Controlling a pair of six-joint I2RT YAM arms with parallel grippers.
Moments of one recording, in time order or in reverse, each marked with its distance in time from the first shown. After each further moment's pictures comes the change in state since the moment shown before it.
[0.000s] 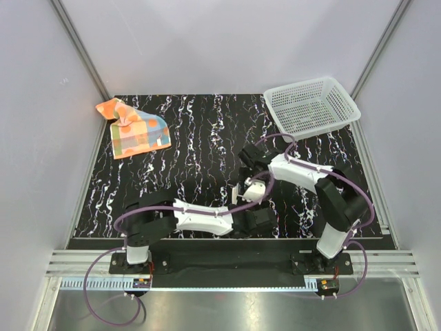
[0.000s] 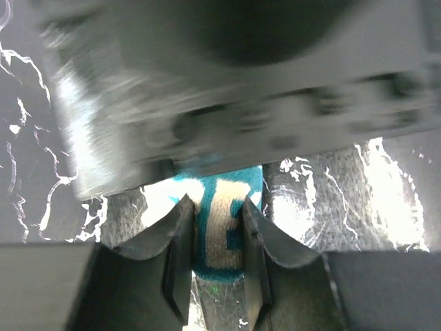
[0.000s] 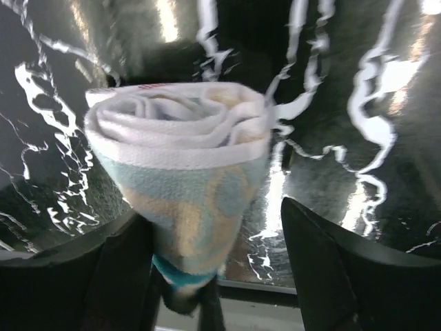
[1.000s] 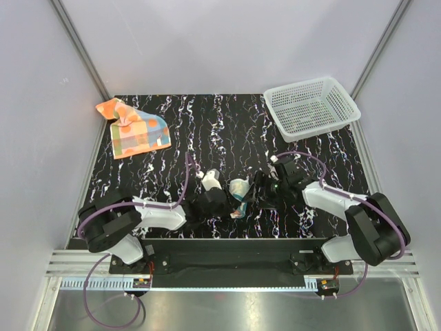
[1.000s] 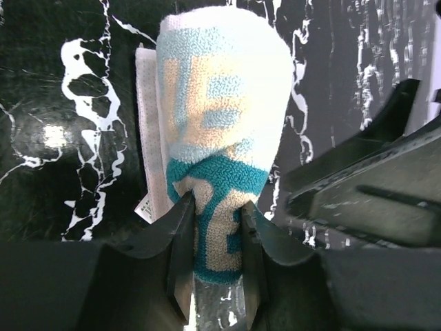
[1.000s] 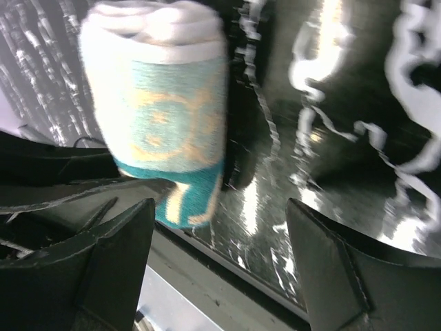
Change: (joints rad) left arm 0.296 -0.344 -0.591 0.700 0.555 -0.256; right arm -0.219 -0.366 -0.526 0.547 -0.435 0.038
